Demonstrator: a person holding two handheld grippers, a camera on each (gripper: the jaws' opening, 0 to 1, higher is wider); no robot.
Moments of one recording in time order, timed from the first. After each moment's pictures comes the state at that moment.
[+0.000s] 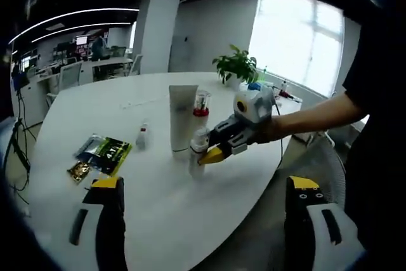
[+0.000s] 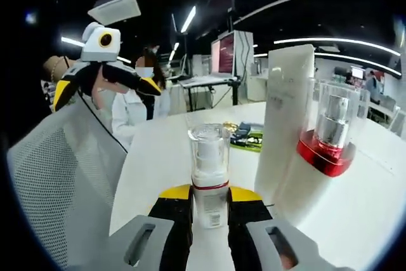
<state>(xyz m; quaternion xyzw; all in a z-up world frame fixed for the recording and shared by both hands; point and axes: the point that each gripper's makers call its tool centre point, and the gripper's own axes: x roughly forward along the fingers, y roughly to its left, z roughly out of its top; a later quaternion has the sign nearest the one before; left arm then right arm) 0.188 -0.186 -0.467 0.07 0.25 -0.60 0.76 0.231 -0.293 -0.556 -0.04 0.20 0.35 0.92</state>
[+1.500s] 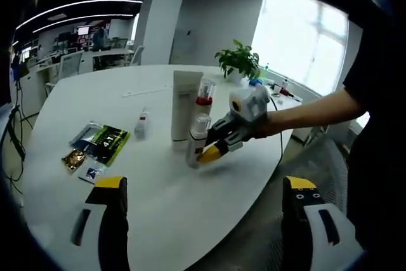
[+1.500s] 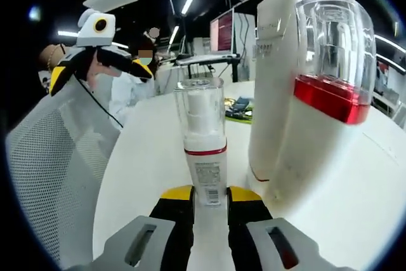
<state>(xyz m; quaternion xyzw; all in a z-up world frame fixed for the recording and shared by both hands) 0.190 -0.186 -0.486 0.06 0.27 -0.60 0.75 0.239 -0.311 -0.600 -0.06 0.26 0.35 0.90</state>
